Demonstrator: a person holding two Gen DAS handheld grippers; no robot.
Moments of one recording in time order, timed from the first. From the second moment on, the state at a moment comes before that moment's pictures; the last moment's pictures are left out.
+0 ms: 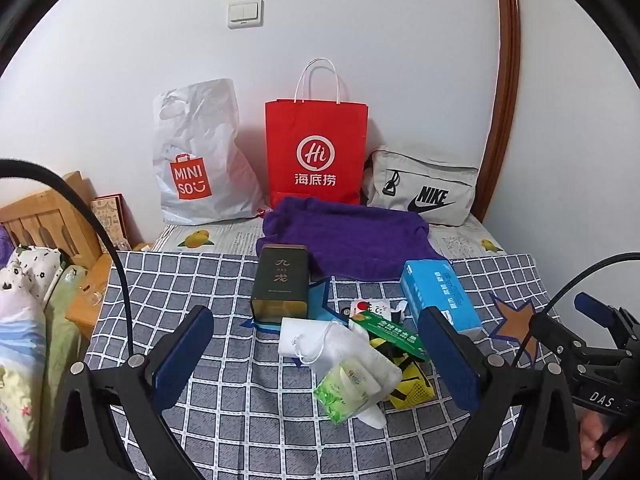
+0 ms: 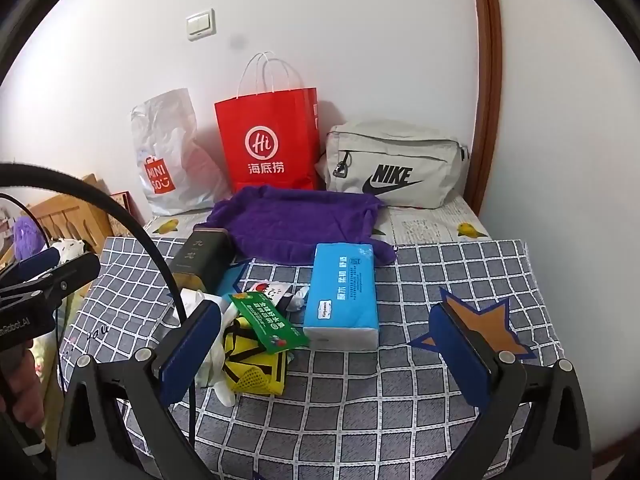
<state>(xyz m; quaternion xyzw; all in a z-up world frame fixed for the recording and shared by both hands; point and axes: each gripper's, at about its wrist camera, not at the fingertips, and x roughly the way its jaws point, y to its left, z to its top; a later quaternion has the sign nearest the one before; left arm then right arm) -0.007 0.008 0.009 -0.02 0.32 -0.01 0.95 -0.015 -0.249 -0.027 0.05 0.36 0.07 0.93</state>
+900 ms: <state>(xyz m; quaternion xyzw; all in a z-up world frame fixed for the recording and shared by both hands) -0.013 0.006 -0.001 -0.01 0.32 0.00 0.95 -0.022 -0.234 -0.025 0.04 0.35 0.08 0.93</state>
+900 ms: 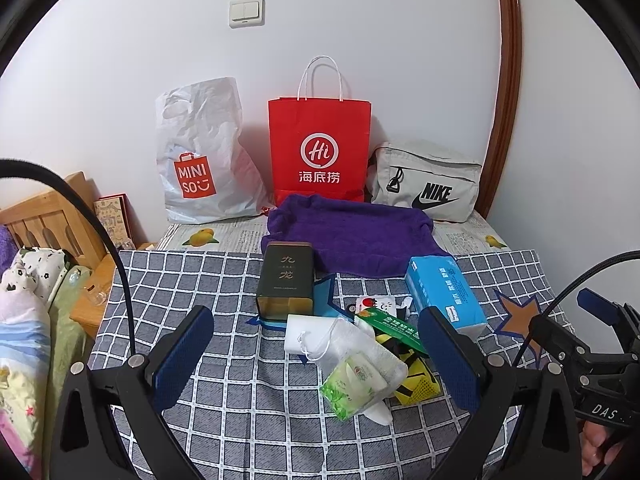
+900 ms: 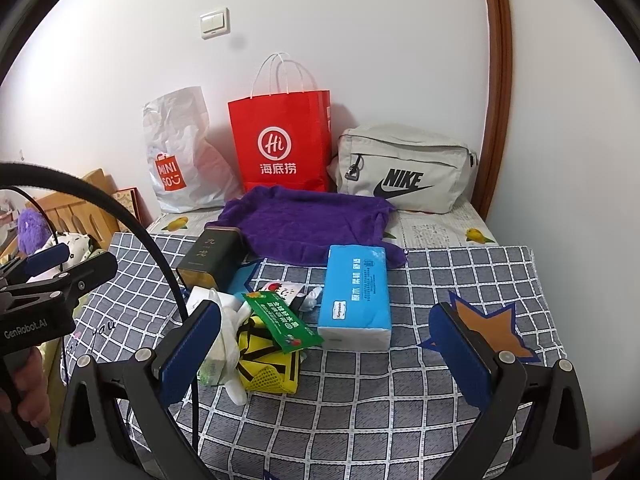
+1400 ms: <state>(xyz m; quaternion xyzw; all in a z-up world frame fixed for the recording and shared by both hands) -0.018 0.010 0.000 -0.01 0.32 0.00 0.95 -0.023 -0.232 -0.026 0.04 0.35 0.08 0.93</state>
